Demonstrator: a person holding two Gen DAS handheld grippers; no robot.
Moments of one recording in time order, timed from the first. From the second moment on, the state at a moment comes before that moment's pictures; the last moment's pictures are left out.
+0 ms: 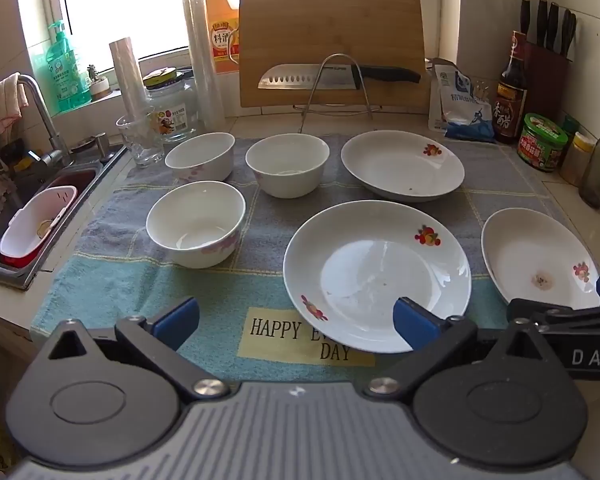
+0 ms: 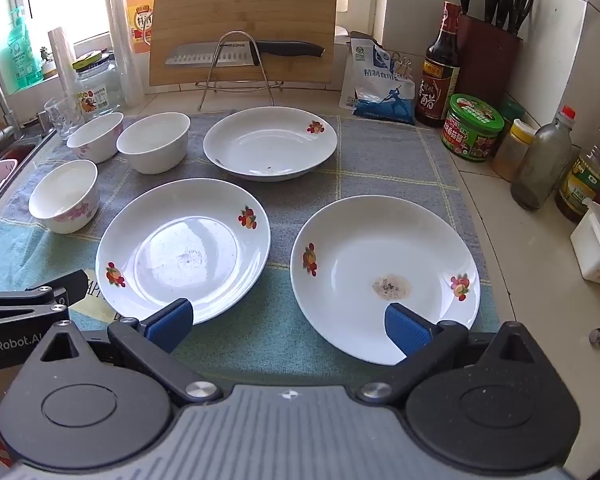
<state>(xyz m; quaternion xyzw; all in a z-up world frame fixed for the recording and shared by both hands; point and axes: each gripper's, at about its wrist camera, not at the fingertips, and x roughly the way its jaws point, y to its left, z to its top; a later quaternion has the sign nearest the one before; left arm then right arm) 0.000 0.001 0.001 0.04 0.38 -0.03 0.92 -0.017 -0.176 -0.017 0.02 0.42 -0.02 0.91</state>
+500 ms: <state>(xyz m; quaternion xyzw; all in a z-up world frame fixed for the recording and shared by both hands) -0.001 -0.003 0.003 0.06 0.37 -0.02 0.93 -0.015 -0.174 -0.016 0.01 0.41 -0.02 0.91</state>
